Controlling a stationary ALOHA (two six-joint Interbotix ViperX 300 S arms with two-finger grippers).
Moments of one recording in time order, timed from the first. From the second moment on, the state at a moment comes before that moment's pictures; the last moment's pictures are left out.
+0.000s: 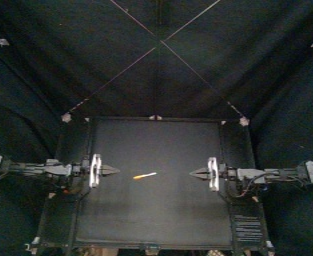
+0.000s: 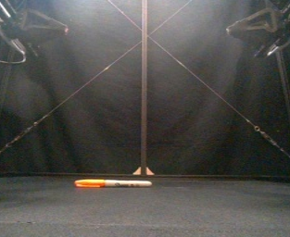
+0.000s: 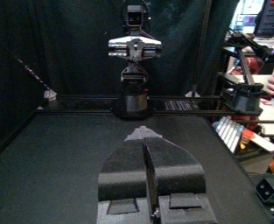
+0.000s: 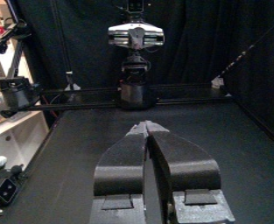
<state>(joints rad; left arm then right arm) 0.00 -0.96 1.19 0.00 -0.29 0.00 0.00 -0.97 1.17 0.00 -0.29 0.00</state>
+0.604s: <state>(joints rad) 0.00 -0.75 1.24 -0.02 -0.30 0.00 -0.16 -0.15 0.90 -0.03 -0.29 0.00</state>
